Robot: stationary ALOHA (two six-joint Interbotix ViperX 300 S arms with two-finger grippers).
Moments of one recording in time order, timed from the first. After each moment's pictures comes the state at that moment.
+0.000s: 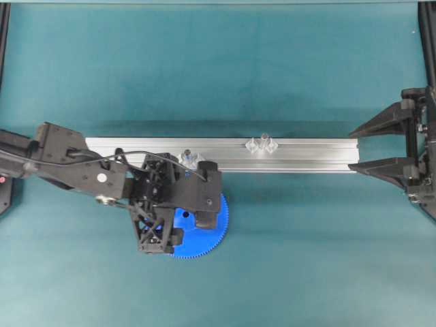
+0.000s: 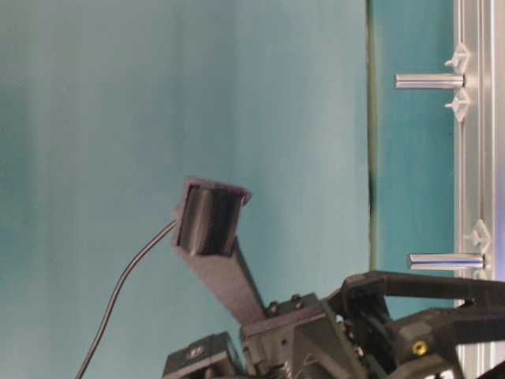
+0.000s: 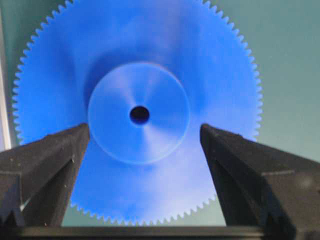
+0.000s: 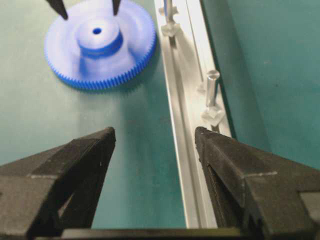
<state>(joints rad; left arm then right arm) -0.14 0.11 0.48 0.02 0.49 -0.11 -0.05 -0.97 1.17 0.04 0.27 0.09</state>
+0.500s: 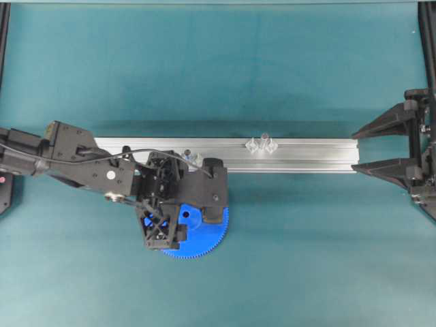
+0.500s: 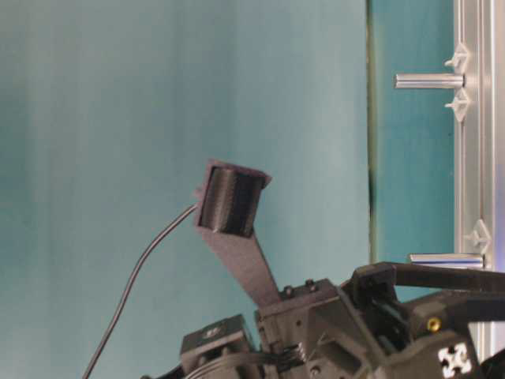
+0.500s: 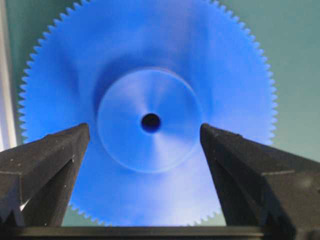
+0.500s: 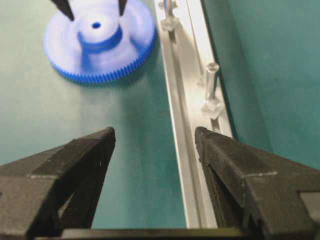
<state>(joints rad) -0.12 0.14 0.46 0.02 0.50 -0.11 -0.05 -0.99 1.18 0.04 0.29 0.09</state>
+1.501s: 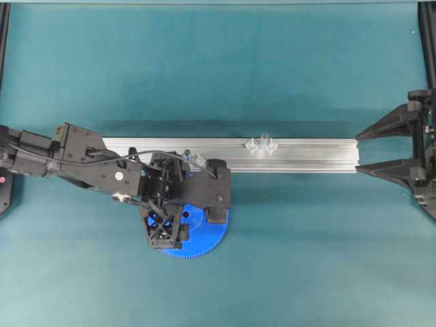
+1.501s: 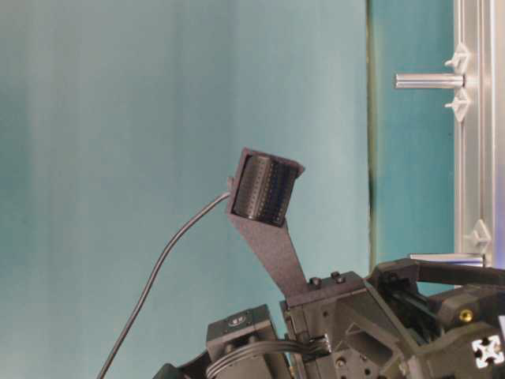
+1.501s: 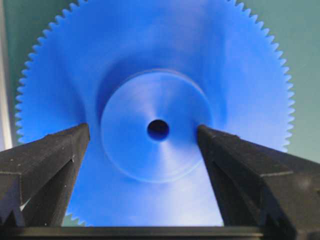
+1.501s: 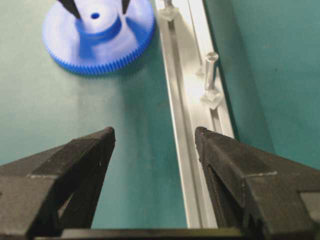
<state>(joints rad) -0.12 0.18 0.44 0.02 0.50 -0.11 -0.05 -1.01 1.18 0.04 0.33 0.09</state>
